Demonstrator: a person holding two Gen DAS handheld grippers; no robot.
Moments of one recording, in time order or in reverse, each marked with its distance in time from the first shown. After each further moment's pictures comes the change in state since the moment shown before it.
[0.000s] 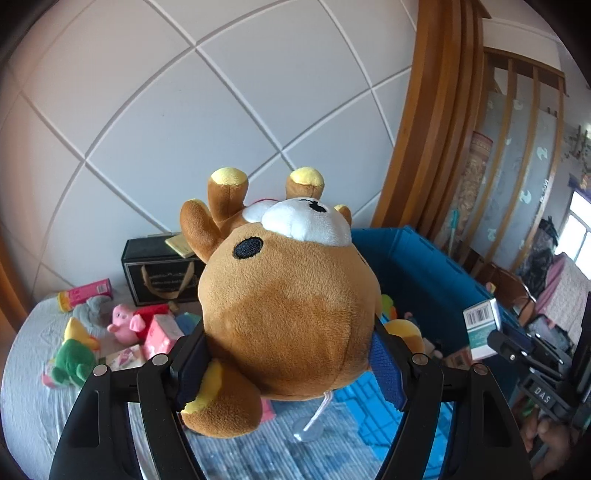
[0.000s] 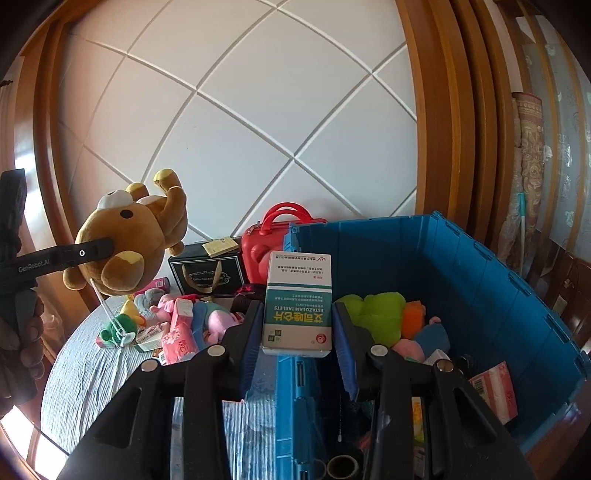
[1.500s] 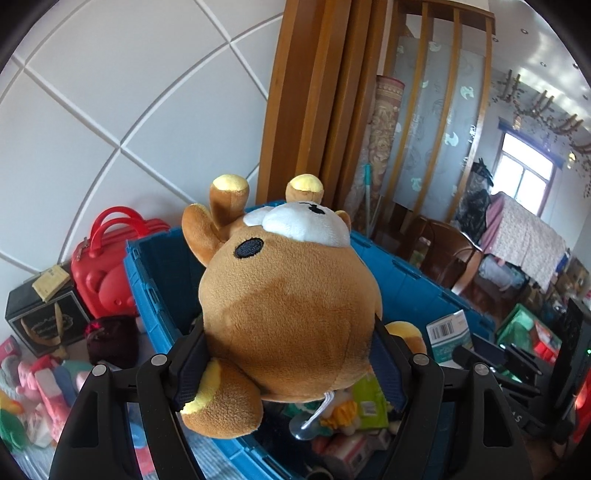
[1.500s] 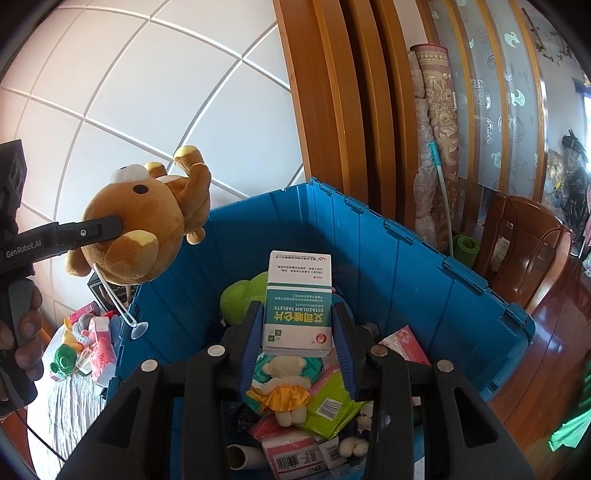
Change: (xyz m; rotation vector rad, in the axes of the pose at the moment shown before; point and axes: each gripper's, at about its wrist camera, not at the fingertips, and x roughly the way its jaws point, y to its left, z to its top) left arm 0.129 -0.207 0.026 0.203 0.100 -0.267; right arm -0.003 -0.155 -0.027 0.197 0.037 -0.224
